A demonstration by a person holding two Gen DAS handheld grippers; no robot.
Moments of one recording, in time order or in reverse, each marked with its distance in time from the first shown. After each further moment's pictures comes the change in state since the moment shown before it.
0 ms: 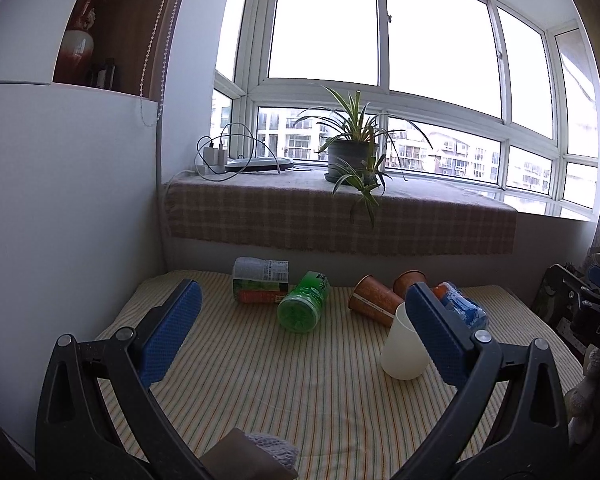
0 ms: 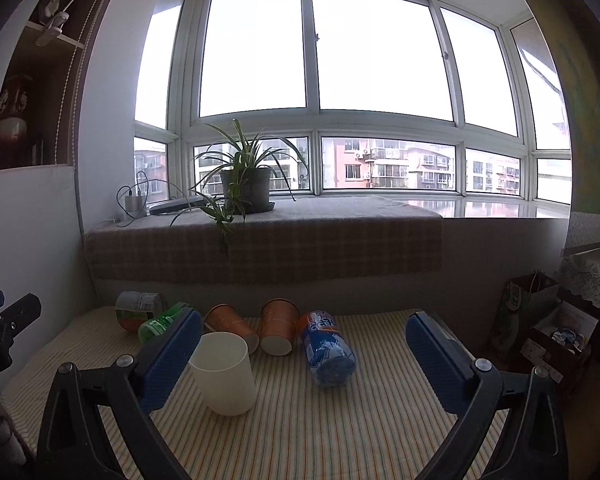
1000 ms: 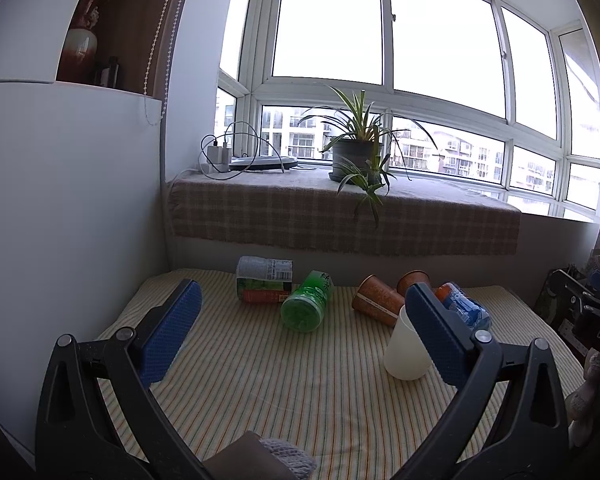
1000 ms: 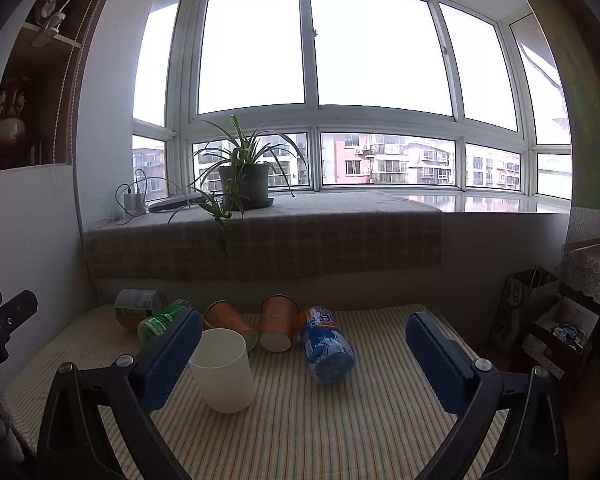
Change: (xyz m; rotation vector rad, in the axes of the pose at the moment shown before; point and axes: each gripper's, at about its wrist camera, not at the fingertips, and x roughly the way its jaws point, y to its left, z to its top) left arm -0.002 0.001 0.001 -0.006 0.000 0.013; right arm 0.002 -0.001 -0.002 0.004 0.019 0.004
